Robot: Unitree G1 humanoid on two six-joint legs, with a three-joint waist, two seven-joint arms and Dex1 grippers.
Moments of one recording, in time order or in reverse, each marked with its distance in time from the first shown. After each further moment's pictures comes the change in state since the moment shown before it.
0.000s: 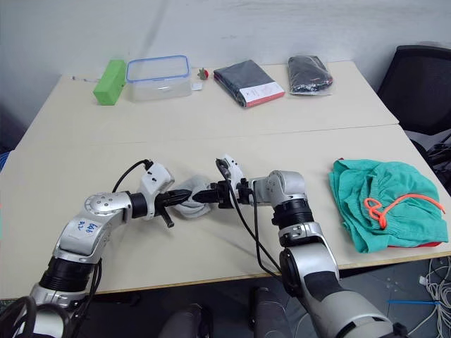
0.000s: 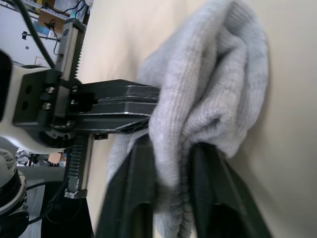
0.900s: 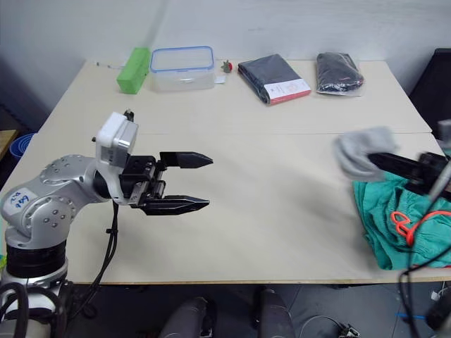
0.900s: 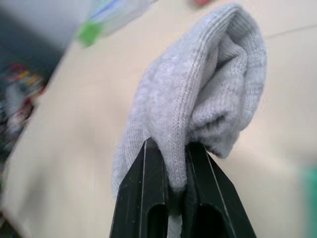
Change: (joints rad) left arm -0.193 0.070 0.176 -0.309 -0.655 0.226 -0.286; right arm 0.475 -0.974 -0.676 -0.341 0.278 0.153 0.109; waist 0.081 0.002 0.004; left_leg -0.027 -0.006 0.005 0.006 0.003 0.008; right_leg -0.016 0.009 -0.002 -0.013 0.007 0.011
